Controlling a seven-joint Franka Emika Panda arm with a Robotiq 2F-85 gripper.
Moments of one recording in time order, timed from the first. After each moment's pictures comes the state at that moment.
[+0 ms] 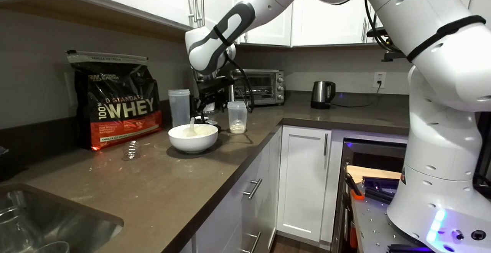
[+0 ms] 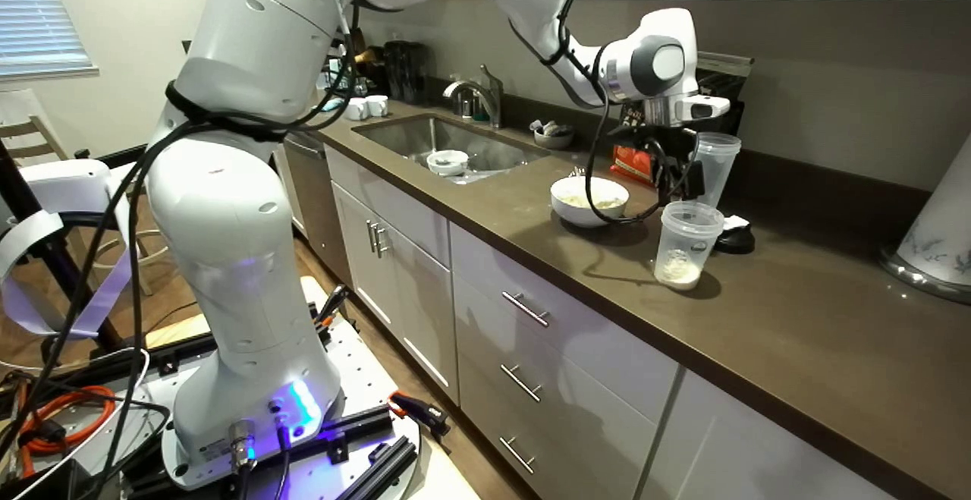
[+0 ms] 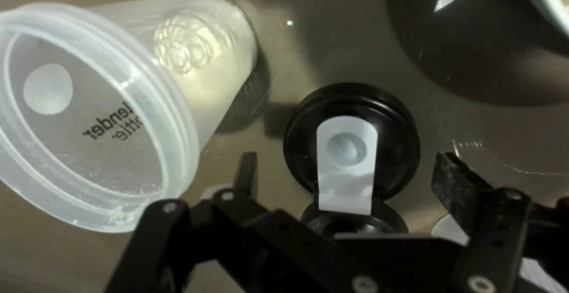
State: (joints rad) arm 0.00 0.57 -0.26 -1.60 -0.20 2.22 0.54
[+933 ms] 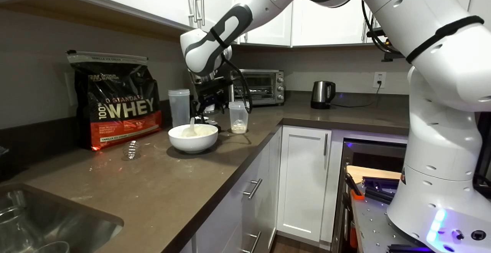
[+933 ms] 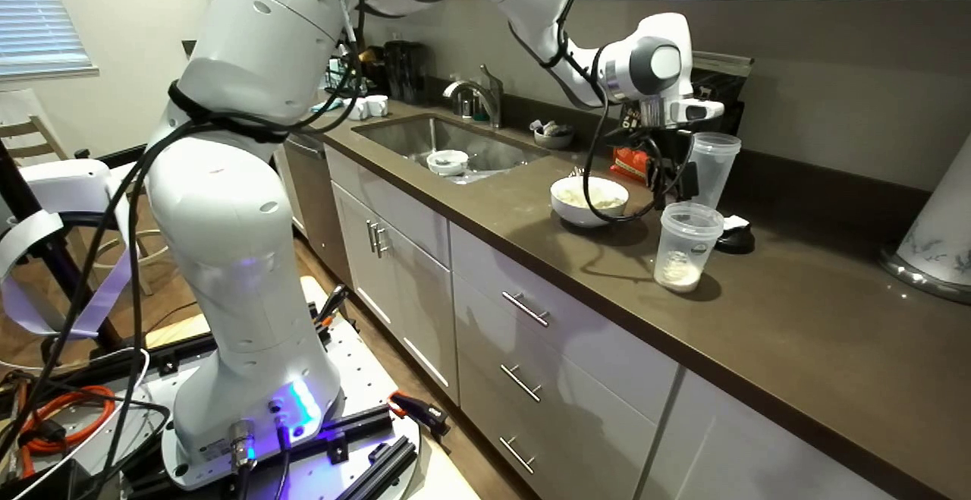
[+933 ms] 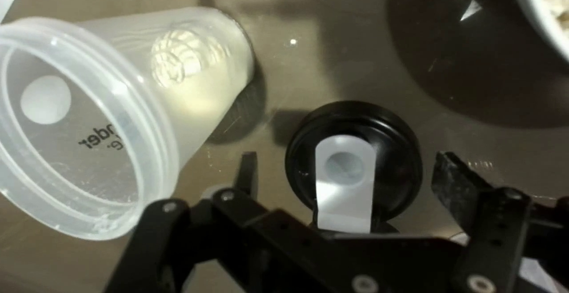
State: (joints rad) arm 0.01 0.60 -0.25 -1.56 -0.23 2.15 0.57
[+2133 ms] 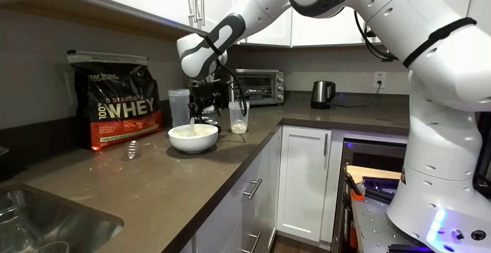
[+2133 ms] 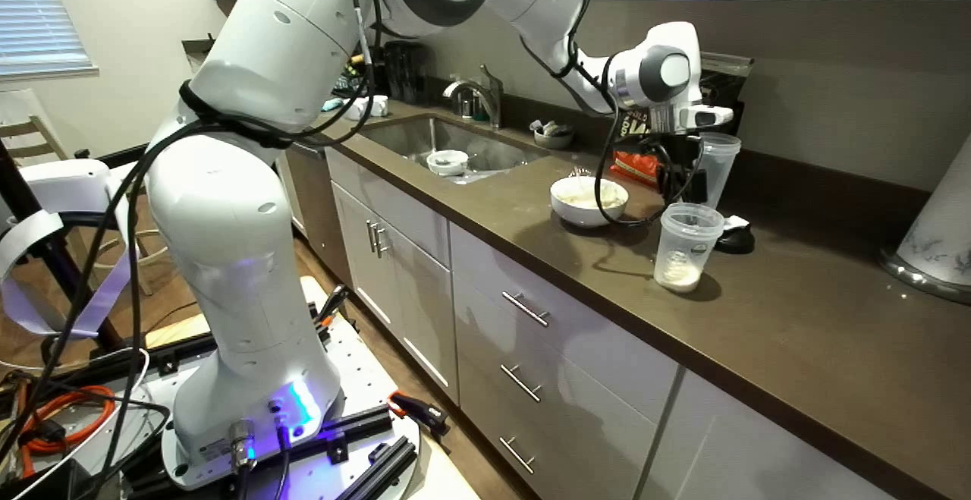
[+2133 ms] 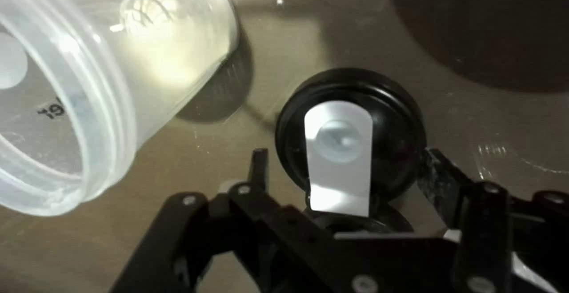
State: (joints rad) arm -0.01 0.69 -0.25 -1.44 -0.21 2.13 0.57
